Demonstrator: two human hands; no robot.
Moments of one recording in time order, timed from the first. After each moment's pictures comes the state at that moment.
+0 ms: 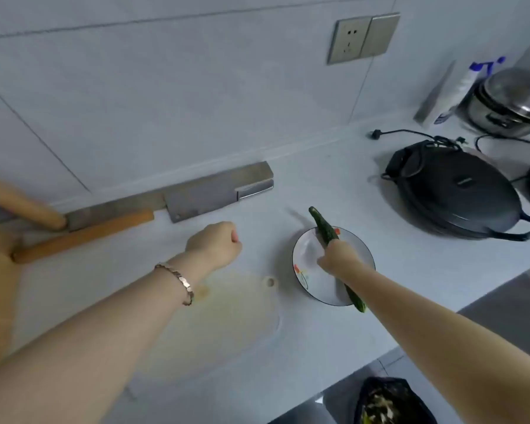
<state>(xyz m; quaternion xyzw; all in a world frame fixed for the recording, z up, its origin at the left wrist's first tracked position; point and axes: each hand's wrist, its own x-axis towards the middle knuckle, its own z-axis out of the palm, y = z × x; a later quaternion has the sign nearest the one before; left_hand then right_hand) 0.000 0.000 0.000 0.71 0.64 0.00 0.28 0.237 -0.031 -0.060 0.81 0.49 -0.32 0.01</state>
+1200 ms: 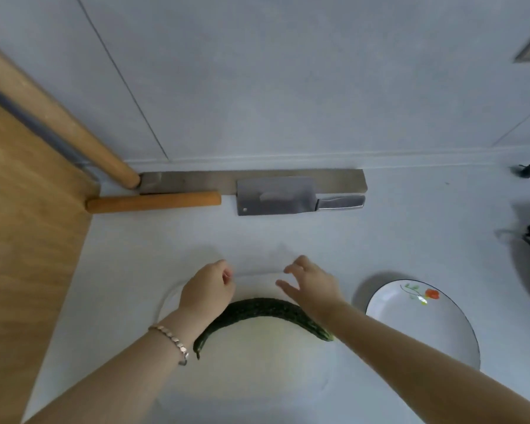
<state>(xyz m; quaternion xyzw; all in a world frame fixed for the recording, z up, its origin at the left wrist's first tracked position) -0.098 -0.017 -0.078 0.56 0.77 0.09 0.30 0.099 0.033 -0.110 0.51 0.82 -0.27 0.04</state>
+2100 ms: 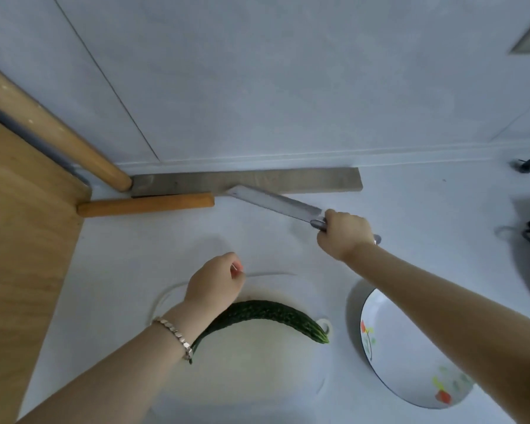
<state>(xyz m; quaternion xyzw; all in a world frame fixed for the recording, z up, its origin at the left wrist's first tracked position) -0.078 0.005 -0.075 0.58 0.75 0.10 0.30 0.136 0.125 -0.076 0.62 0.77 -0.14 0.07</state>
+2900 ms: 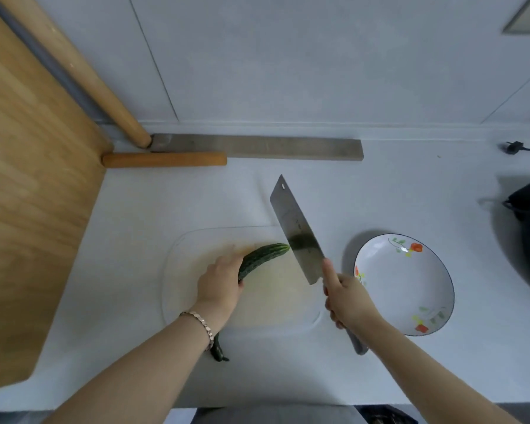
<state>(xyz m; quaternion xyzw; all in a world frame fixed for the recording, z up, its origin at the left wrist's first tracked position) -0.063 -0.103 -0.116 0.59 0.77 0.02 0.25 0.147 -0.077 -0.061 0.71 0.46 -0.53 -0.09</state>
